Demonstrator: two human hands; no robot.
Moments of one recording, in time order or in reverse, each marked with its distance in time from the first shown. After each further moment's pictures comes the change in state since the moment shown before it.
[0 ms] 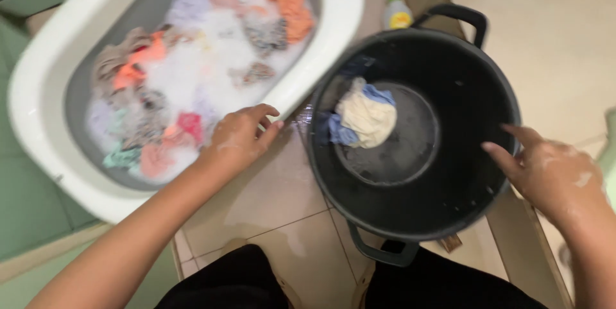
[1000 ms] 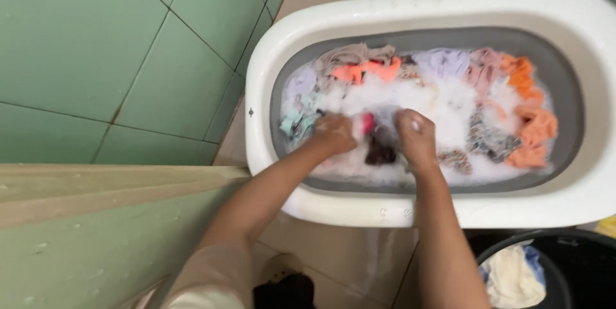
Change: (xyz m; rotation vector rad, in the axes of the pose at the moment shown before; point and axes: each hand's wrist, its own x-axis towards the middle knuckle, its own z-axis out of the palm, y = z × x) left_hand 0.036 -0.321 0.007 0.147 0.029 -0.508; right_hand 0.054 -0.560 0.087 0.952 -0.314 -1.074
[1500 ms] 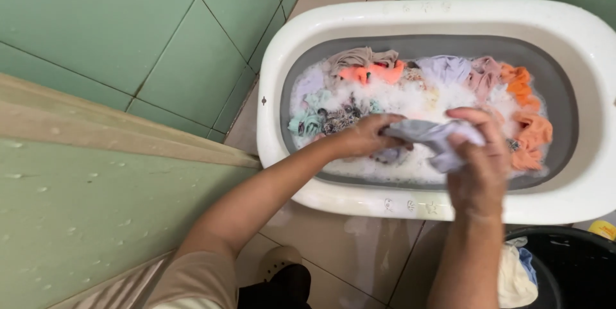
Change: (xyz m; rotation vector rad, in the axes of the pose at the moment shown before) left_hand -0.056 0.047 -0.036 -0.645 0.018 0.633; right_hand -0.117 -0.142 -0.058 0.746 -0.016 -0.269
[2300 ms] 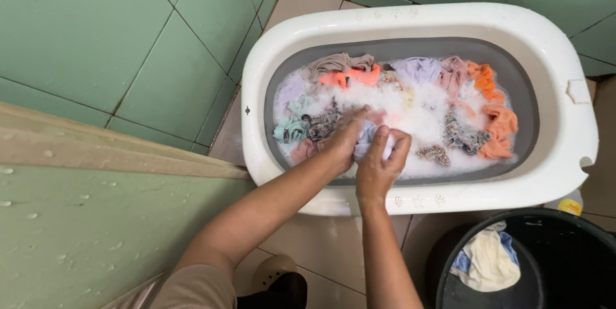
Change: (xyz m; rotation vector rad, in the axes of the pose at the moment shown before) left_hand 0.018 0.003 0.028 -1.443 0.797 -0.100; right_hand 0.007 0.105 0.078 -0.165 0.825 0.171
